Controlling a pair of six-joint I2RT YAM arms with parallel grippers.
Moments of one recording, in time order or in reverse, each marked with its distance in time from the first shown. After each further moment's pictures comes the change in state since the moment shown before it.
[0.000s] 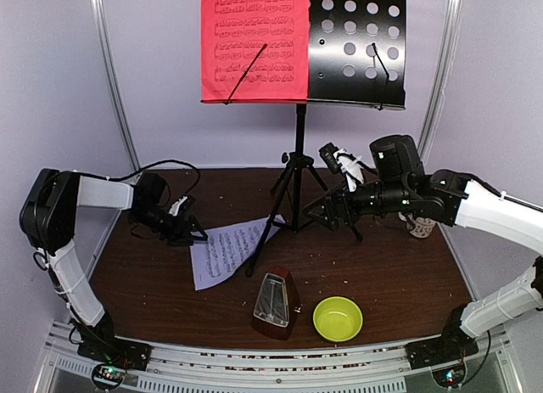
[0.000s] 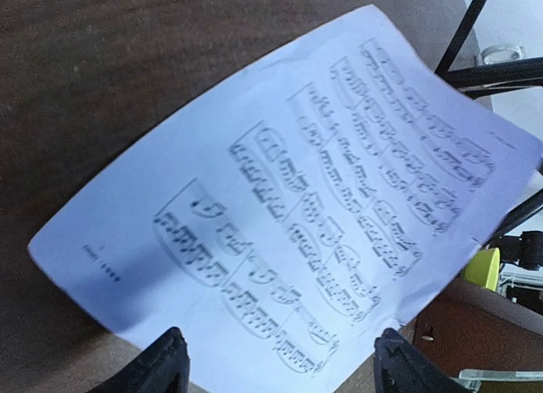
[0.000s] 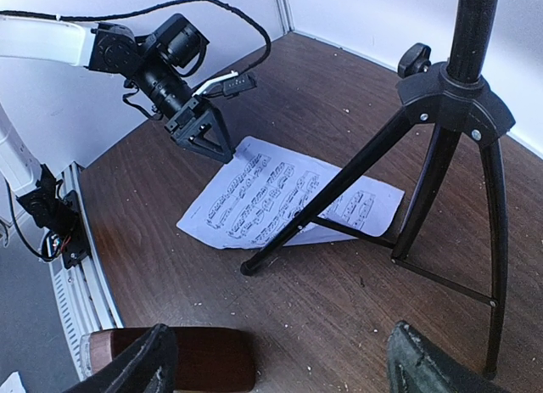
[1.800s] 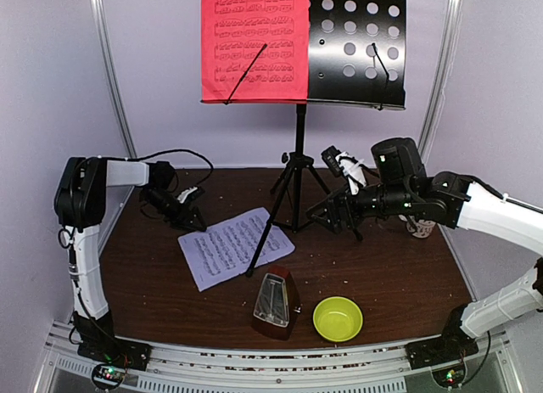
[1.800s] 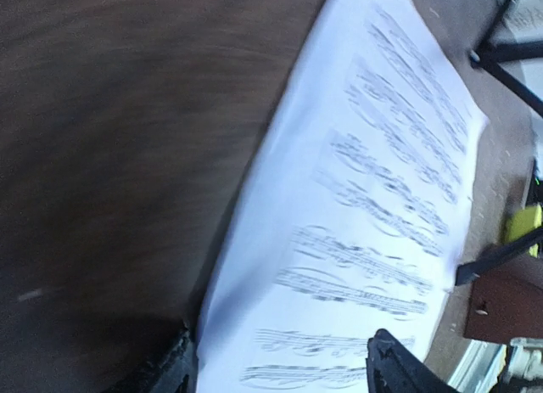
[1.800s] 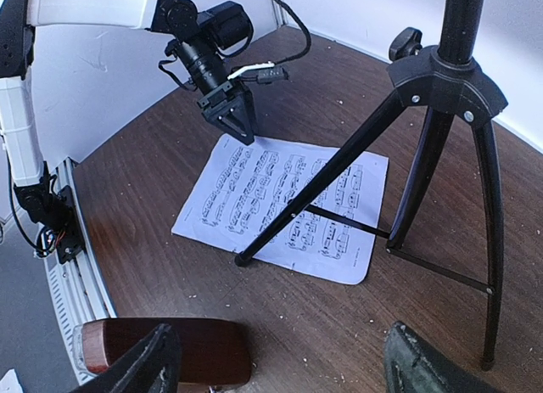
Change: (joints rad) left arm 0.050 0.358 0.488 -0.377 -0.053 0.365; right arm 0.003 -0.018 -0.019 -0.016 0.019 0.000
